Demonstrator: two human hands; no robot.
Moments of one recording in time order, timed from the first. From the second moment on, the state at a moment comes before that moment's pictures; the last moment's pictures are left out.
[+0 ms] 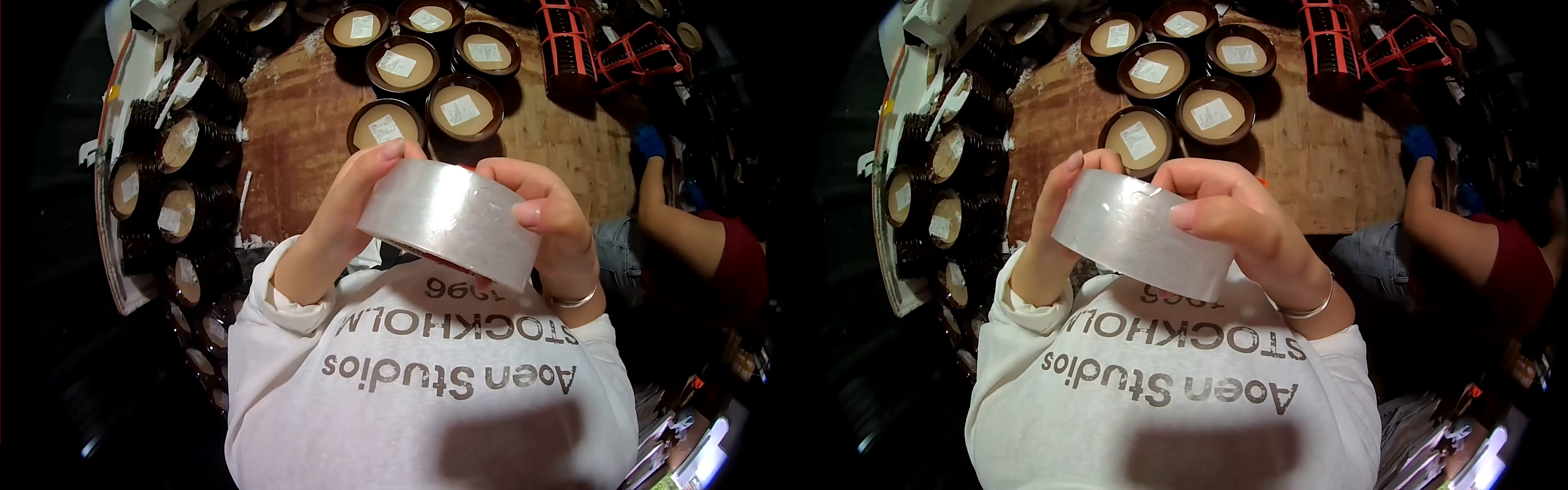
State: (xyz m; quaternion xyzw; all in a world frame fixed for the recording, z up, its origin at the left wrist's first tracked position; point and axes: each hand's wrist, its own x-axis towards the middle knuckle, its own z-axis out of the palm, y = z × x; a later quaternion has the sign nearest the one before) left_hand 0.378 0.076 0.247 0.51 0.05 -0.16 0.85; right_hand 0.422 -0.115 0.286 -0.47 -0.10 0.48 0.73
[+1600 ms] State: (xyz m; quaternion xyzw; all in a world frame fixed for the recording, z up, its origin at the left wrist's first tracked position) left_hand 0.347 0.057 0.164 0.09 0.09 -0.18 0.97; right_hand 0.410 -0.105 0.294 -0.41 -0.13 0.49 0.76
